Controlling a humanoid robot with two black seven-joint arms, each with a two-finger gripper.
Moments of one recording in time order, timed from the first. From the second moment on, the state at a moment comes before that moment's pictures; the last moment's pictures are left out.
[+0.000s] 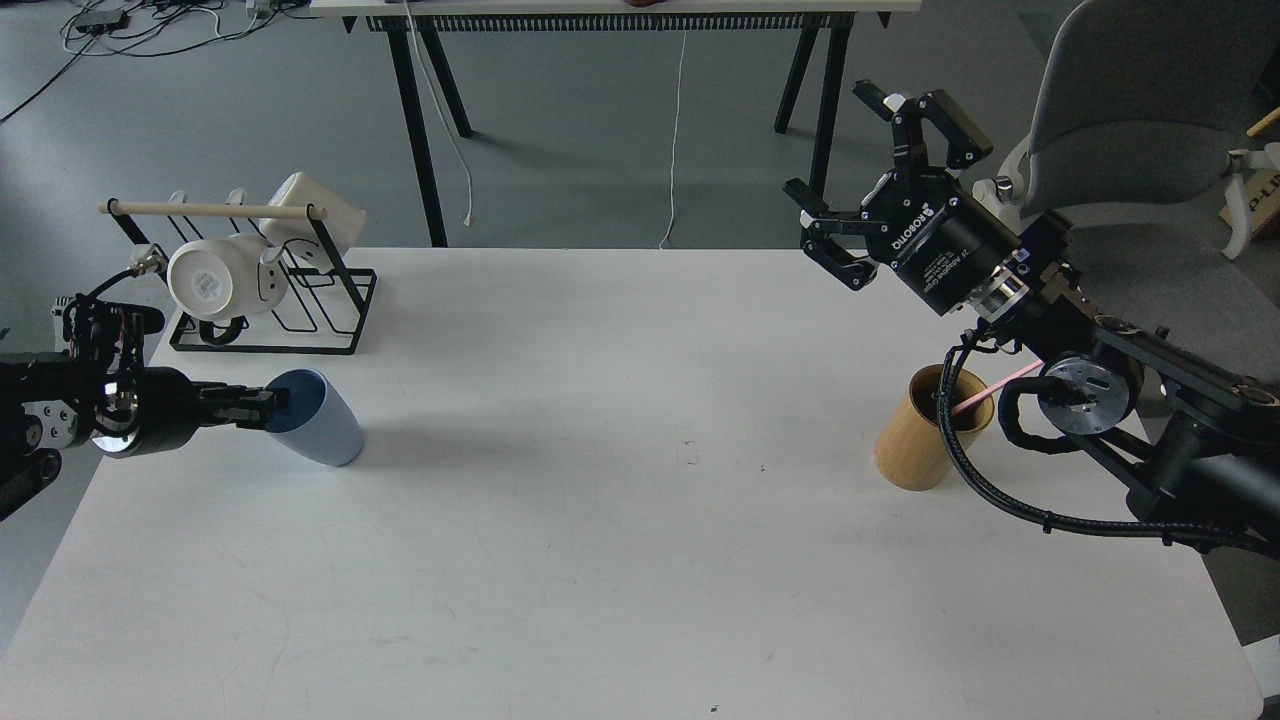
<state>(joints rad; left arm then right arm) -0.78 0.73 -0.20 -0.70 1.67 -0.26 -0.49 0.79 -0.47 0.48 1.06 -0.15 0.49 0.49</state>
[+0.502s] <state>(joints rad) -0.78 0.74 -0.20 -0.71 1.66 -0.22 -0.49 0.79 -0.47 0.48 1.06 -0.15 0.49 0.49</state>
